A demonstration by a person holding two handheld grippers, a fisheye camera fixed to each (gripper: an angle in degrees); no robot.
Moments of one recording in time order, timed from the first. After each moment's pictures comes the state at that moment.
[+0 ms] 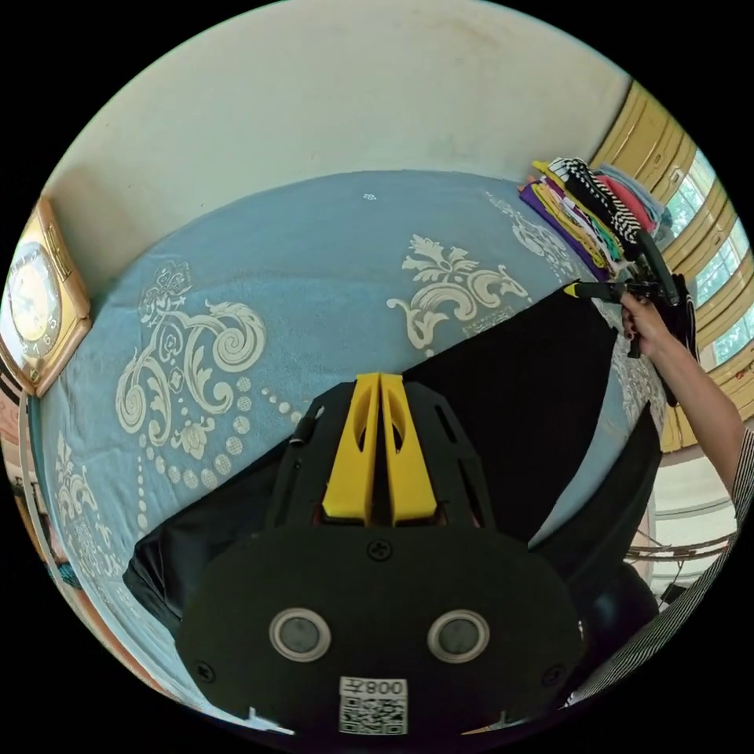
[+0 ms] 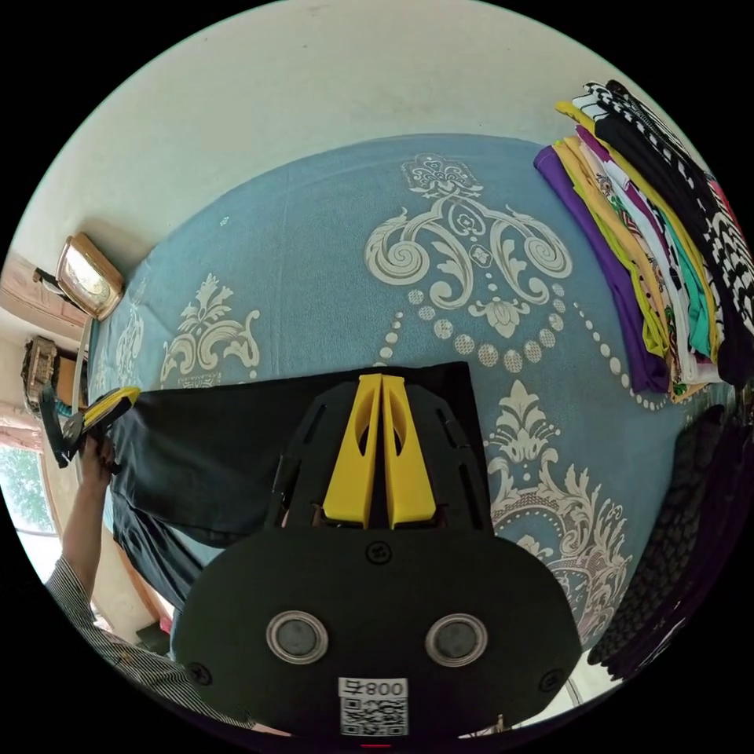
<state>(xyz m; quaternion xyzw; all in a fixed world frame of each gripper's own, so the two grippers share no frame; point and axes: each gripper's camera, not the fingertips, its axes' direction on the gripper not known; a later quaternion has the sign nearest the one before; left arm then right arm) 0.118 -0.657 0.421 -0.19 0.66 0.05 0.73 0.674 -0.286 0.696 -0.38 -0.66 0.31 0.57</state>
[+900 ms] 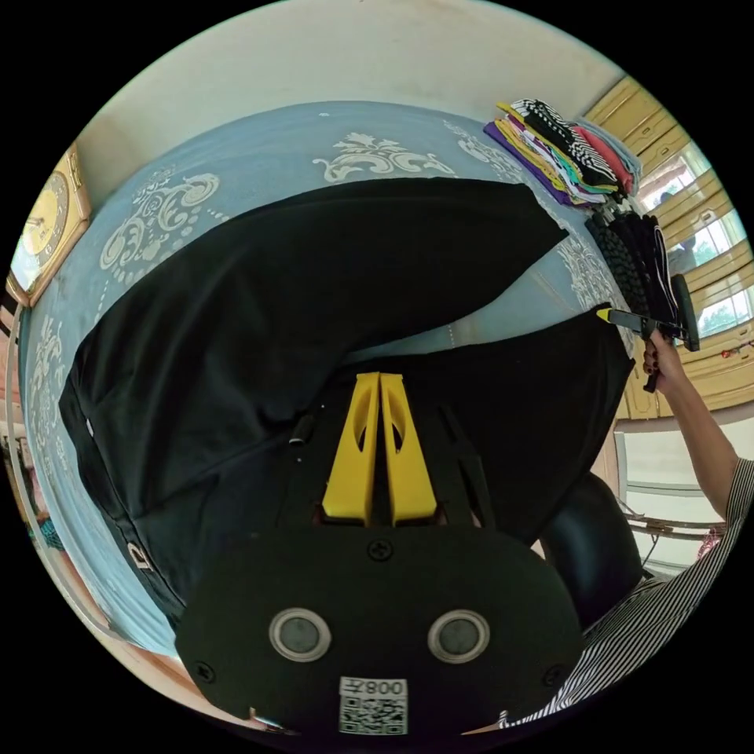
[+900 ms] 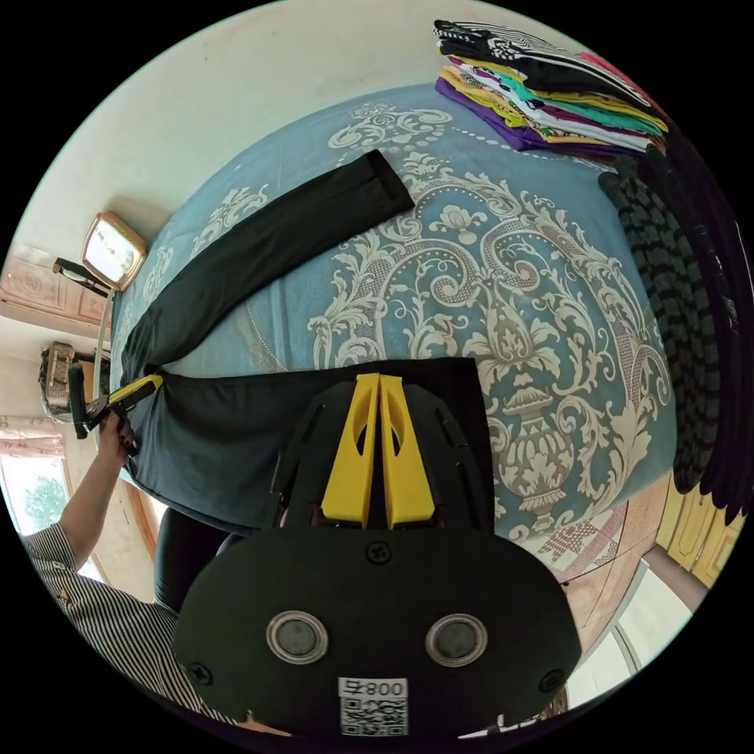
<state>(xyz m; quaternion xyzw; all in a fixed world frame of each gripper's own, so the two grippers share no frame) 0.047 -0.579 0.303 -0.27 0.68 0.07 0.68 0.720 -0.109 0.539 -0.42 -0.66 0.33 0.53</state>
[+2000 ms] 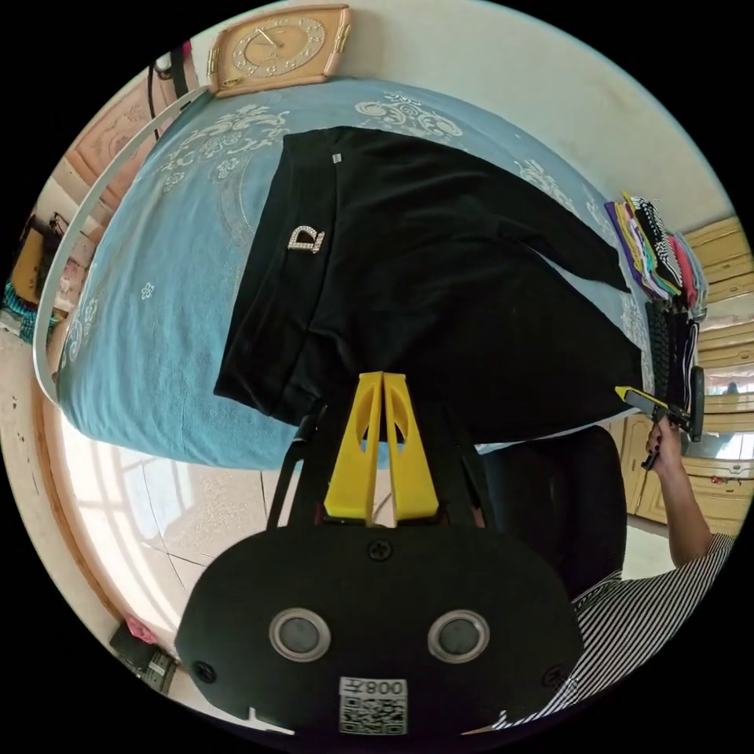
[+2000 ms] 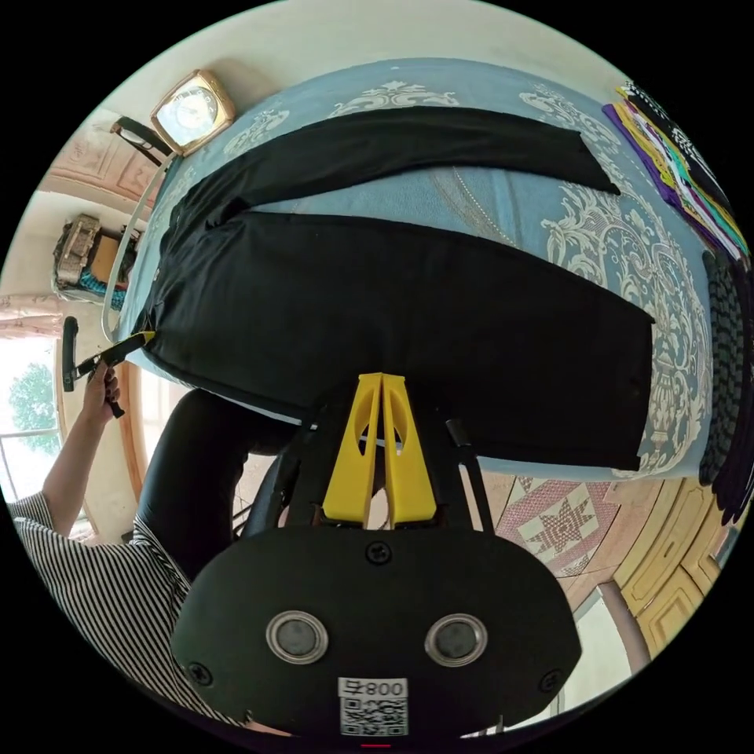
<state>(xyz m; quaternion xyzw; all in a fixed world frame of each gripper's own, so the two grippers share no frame) -0.165 -0.508 0.265 -0.41 0.59 -0.10 0.68 0.610 -0.140 0.434 -0.36 -0.75 0.21 0.52</state>
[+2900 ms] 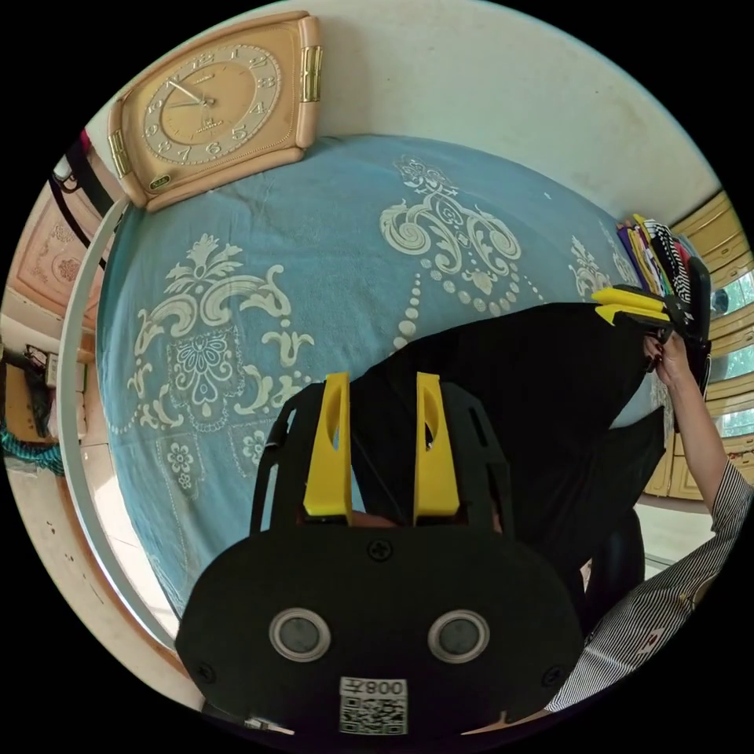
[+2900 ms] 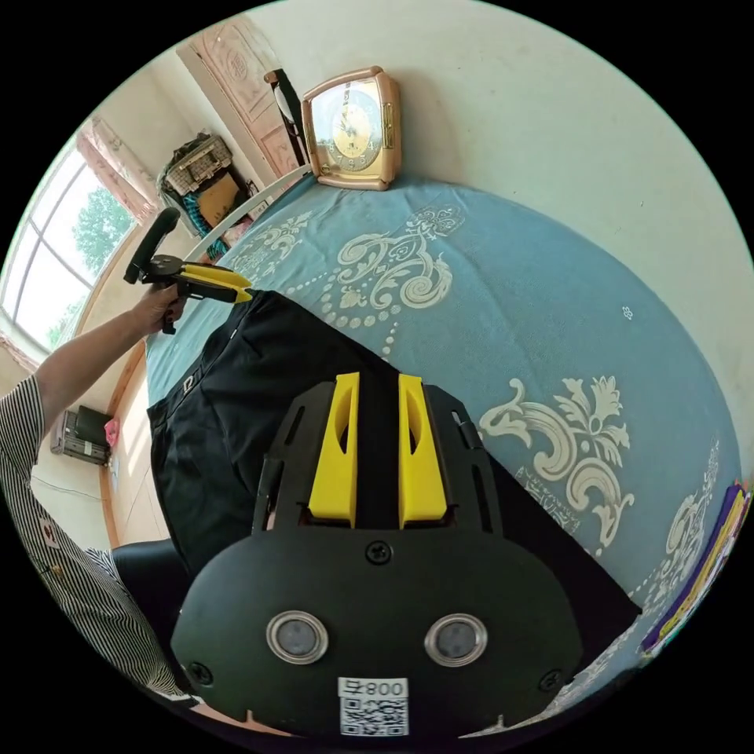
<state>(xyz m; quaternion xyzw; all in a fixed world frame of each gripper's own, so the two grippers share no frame) -0.112 -0.703 0.397 -0.35 0.60 0.00 0.72 0.384 -0.414 0.576 -0.06 -0.81 0.11 0.57</state>
